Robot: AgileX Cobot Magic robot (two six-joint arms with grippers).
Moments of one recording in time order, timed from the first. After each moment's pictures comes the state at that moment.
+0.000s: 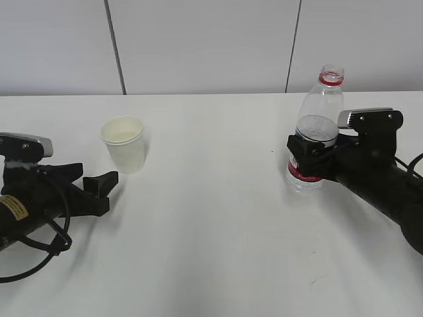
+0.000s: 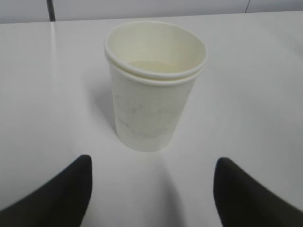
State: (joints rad) left arm -0.20 1.99 -0.46 0.27 -1.14 -0.21; right arm 0.14 2.01 -0.63 -0.17 -1.07 0.16
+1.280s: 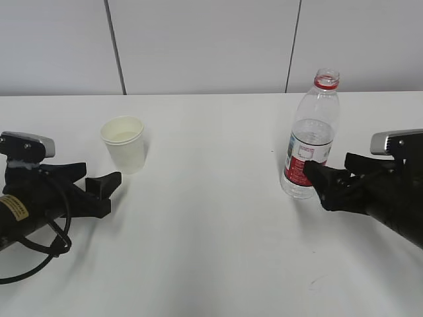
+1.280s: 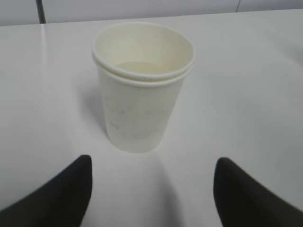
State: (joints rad) left arm -0.20 1.99 -0.46 0.31 -1.14 -0.21; right arm 0.14 1.80 -0.36 -0.21 -1.09 0.17
